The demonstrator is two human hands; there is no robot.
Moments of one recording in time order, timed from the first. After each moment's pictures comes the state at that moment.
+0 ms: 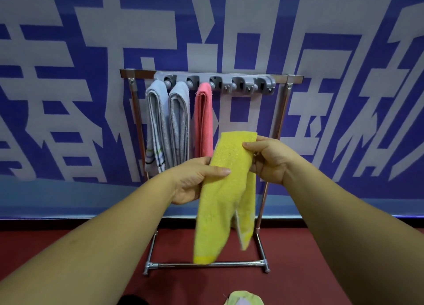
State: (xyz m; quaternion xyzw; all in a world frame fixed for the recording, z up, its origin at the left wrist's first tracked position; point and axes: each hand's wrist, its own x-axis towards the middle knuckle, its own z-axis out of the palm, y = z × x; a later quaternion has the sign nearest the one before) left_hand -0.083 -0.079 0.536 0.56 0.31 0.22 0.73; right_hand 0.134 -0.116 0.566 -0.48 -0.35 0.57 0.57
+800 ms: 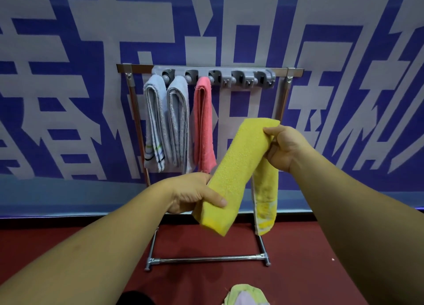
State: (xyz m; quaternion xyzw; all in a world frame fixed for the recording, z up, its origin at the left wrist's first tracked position) left_hand -0.097 -0.076 0.500 0.65 0.34 0.08 0.67; right_hand 0.148 -0.114 0.578 -0.53 -0.22 0.49 0.66
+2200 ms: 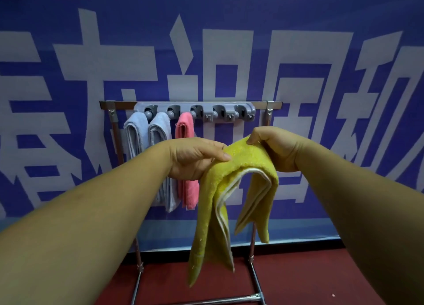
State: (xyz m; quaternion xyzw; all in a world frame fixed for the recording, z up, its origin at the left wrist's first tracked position) left_hand -0.032 -0.023 0.651 0.72 0.21 0.04 0.66; right_hand 0.201 -0.111 0.662 -0.57 -0.51 0.50 0.41
